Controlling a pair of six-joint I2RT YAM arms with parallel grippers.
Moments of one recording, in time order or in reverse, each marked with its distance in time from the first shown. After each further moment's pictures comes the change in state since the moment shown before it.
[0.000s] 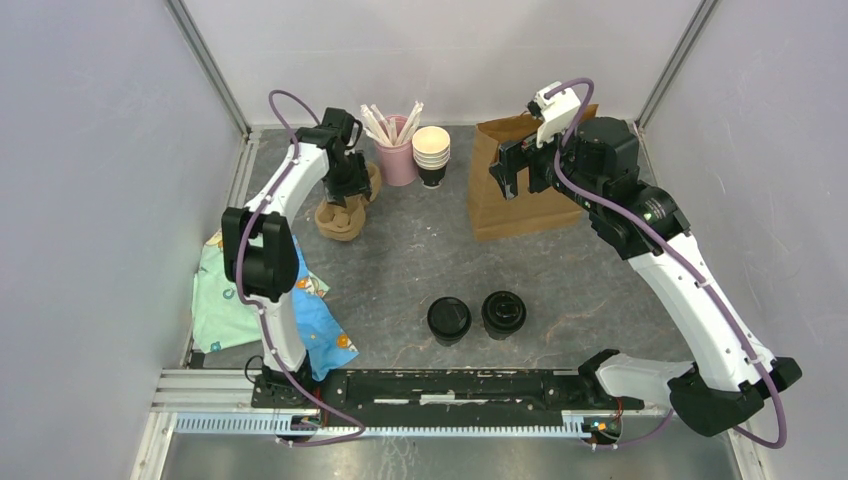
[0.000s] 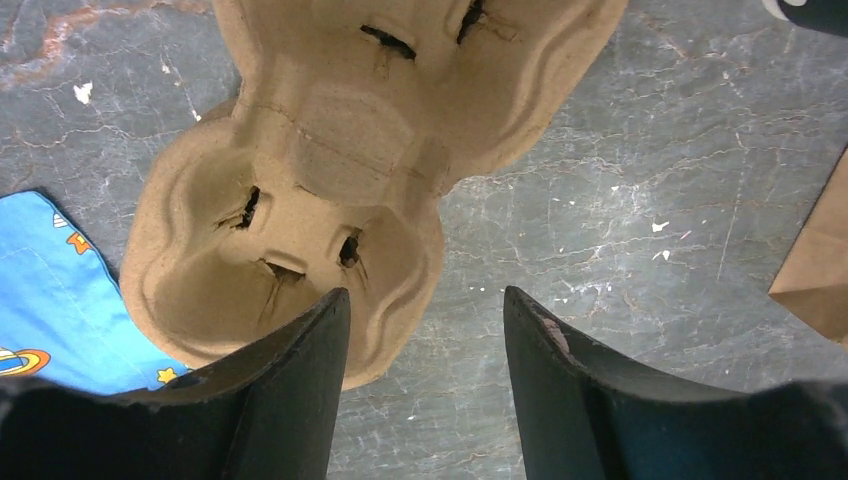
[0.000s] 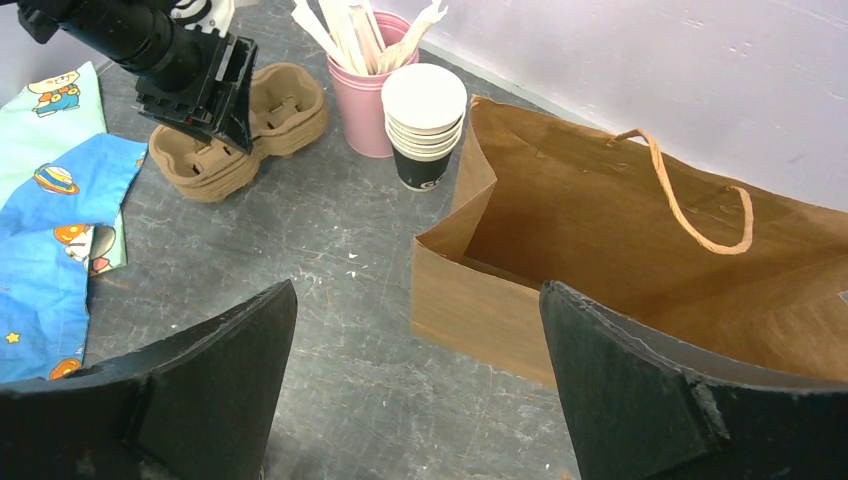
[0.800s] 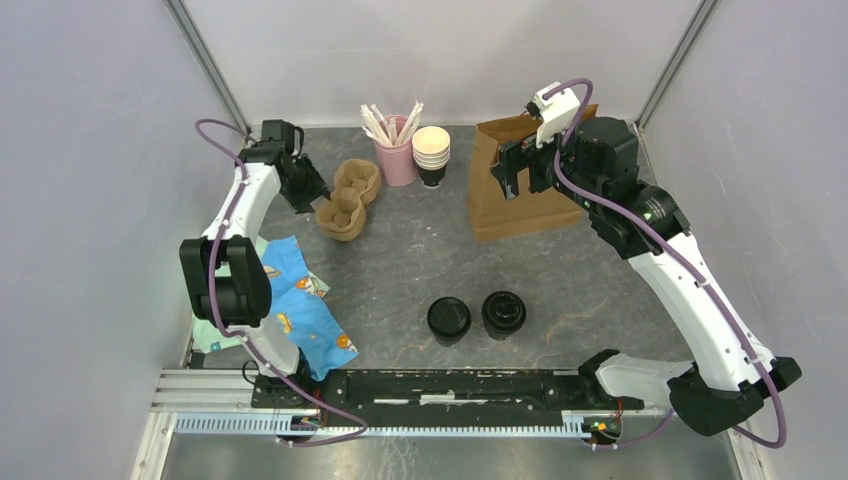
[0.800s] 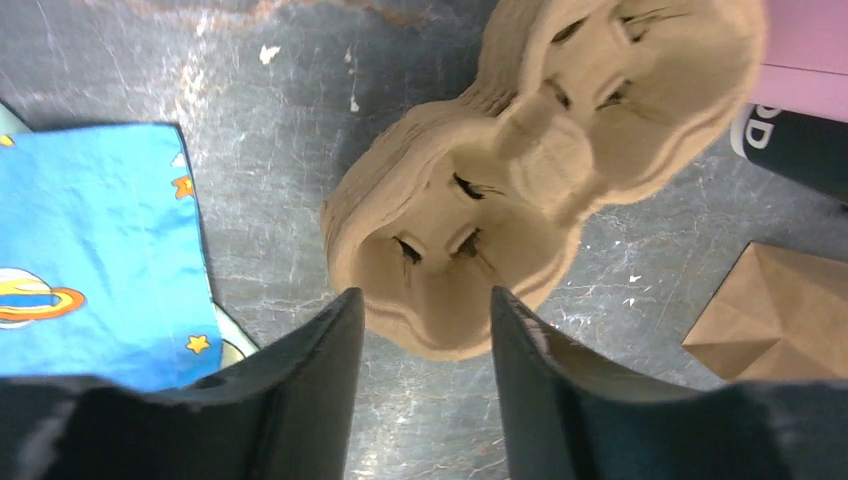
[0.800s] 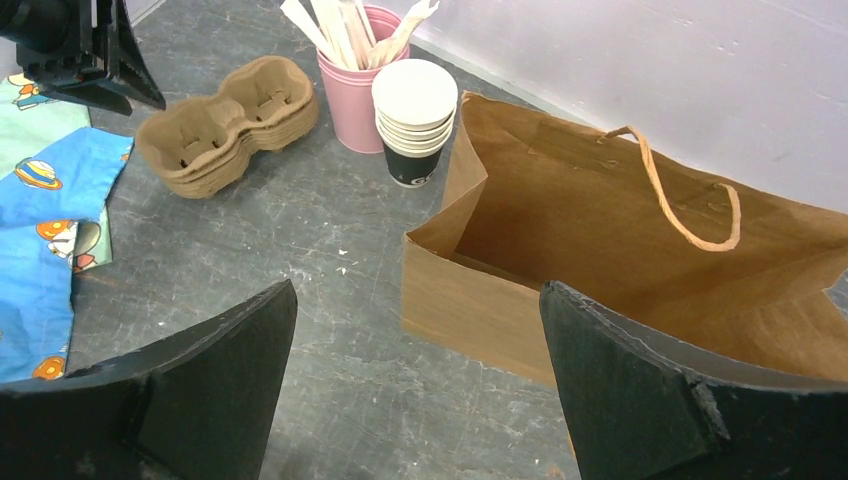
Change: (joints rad) left arm 0.235 -0.209 -0.259 0.121 0.092 -0.138; right arm 0.000 0.001 0.006 -0.011 0.015 -0.023
